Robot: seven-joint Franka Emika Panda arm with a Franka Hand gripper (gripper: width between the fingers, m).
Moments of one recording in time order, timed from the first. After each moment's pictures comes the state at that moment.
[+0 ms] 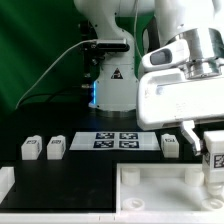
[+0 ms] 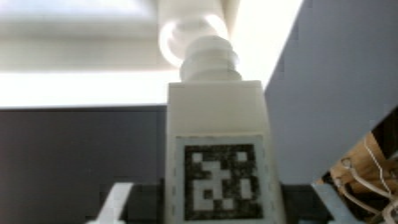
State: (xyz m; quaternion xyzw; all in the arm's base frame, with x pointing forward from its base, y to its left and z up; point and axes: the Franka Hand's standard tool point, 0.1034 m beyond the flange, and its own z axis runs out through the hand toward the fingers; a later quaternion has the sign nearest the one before) arm 0.614 0.119 0.095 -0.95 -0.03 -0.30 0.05
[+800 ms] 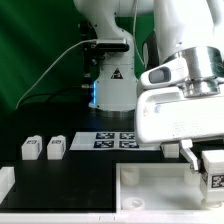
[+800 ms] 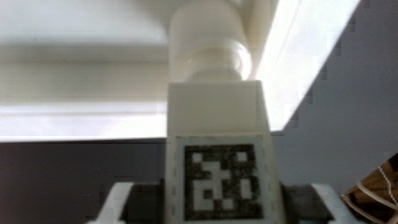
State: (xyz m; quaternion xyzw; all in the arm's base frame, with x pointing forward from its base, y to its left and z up) arm 0.623 0.117 0.077 -0.95 -0.03 -0.30 0.05
